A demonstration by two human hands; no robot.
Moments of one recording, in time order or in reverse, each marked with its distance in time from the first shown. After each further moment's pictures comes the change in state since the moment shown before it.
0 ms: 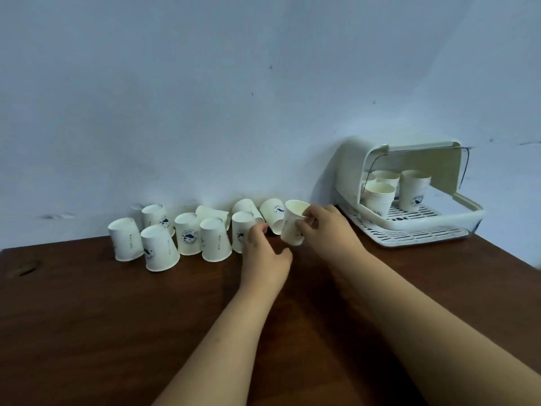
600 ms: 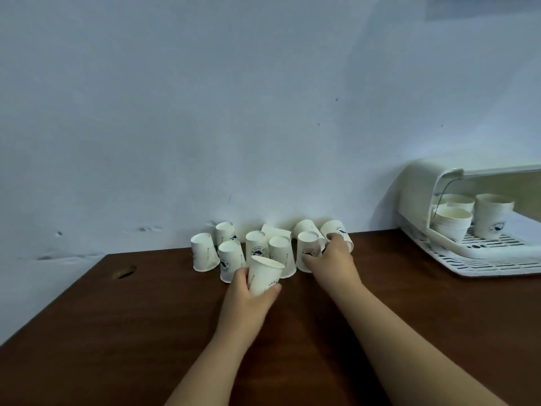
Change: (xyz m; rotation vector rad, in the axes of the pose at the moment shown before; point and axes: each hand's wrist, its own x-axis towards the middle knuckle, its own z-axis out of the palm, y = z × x) left_hand -0.038 -0.064 -0.152 -0.053 0.090 -0.120; right_hand -0.014 -0.087 0.092 0.284 -0.050 0.214
